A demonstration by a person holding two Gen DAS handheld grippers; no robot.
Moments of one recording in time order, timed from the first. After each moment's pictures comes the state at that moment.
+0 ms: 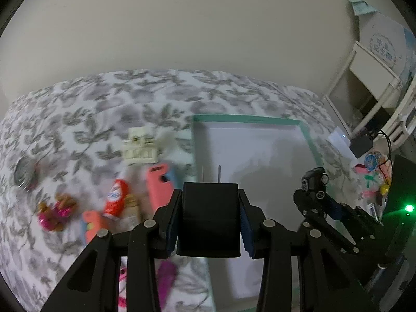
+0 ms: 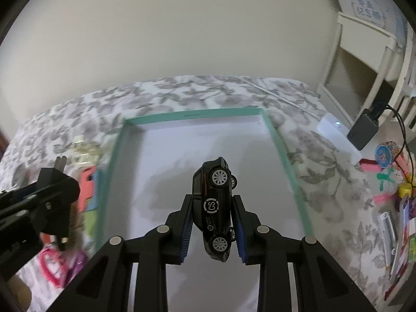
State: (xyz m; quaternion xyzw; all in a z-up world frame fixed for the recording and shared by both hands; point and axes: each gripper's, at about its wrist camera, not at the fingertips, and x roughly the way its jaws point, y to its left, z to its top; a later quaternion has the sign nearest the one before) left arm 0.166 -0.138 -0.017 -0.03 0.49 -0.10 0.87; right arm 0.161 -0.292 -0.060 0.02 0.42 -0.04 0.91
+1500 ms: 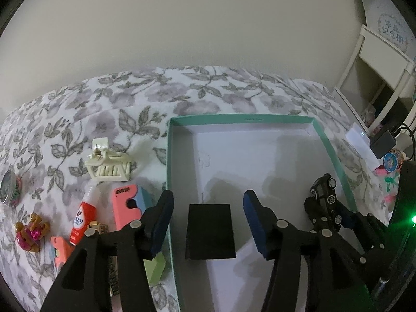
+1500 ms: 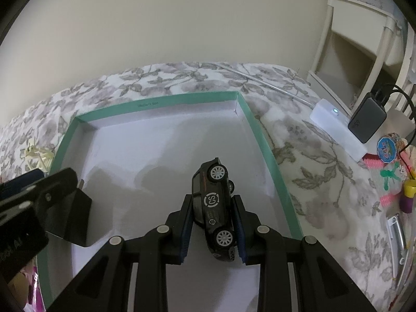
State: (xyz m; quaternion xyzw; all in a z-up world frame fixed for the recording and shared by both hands) left arm 0.200 -0.175 -0.058 0.00 0.47 -0.07 0.88; right arm 0.193 -0.328 -0.106 0.02 0.43 -0.07 0.90
